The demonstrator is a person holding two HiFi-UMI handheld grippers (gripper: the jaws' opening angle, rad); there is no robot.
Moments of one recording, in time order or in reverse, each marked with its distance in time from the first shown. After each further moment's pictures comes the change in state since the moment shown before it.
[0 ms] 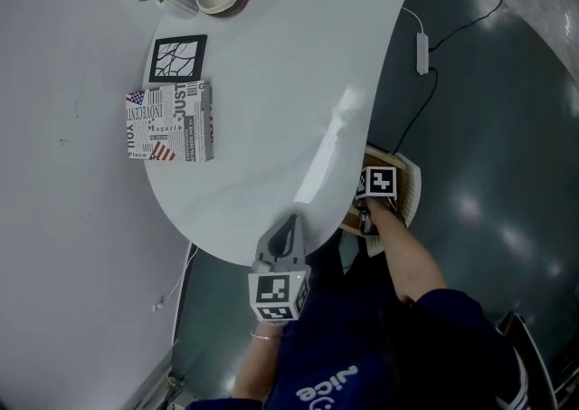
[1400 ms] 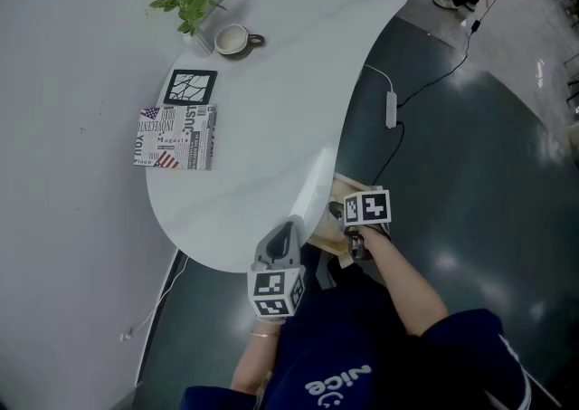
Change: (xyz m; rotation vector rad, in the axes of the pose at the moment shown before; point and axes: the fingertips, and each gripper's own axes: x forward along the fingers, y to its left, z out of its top) left arm -0.026 -0.042 0.022 -0.074 -0.183 -0.041; right arm -0.153 0.039 0.017 -0.187 -0.227 0.029
